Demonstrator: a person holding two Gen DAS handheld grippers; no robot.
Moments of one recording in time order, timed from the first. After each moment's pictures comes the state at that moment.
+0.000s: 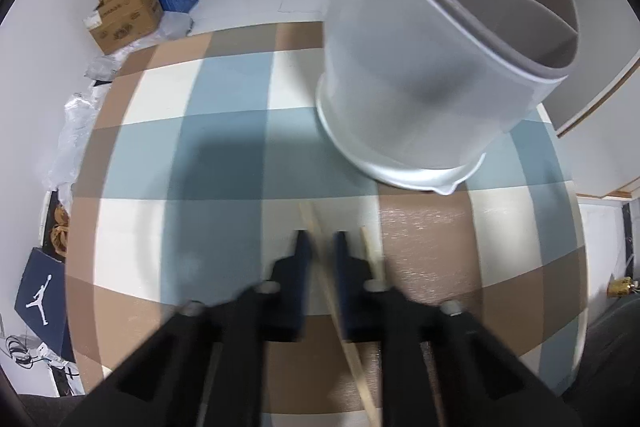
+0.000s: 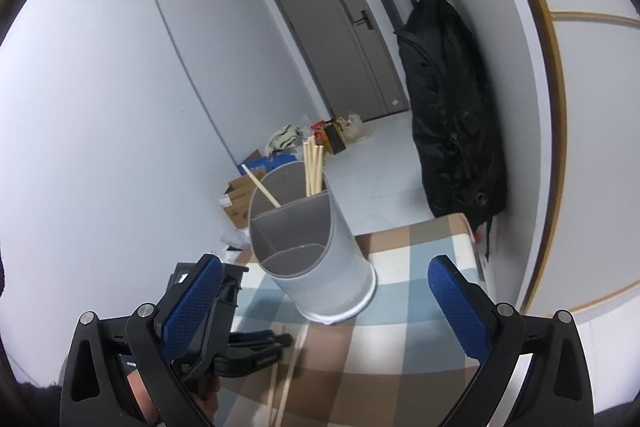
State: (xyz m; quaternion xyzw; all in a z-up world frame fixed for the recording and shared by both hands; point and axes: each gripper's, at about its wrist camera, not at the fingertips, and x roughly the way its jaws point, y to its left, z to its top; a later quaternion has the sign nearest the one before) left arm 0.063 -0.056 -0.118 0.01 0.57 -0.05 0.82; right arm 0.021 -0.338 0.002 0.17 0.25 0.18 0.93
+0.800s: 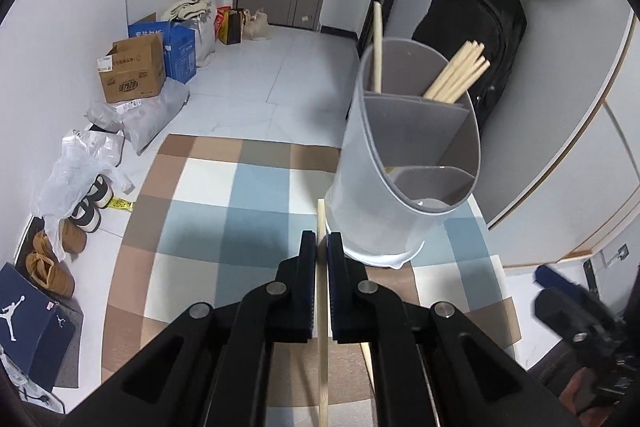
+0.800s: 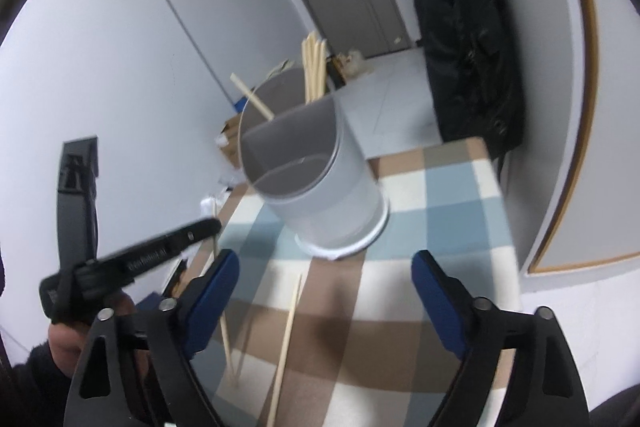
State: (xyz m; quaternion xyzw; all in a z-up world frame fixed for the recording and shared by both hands) left arm 0.040 -0.017 -0.047 -0.07 0.42 -0.09 0.90; right arm 0.035 -0.304 -0.044 0.15 0.37 0.21 0.89
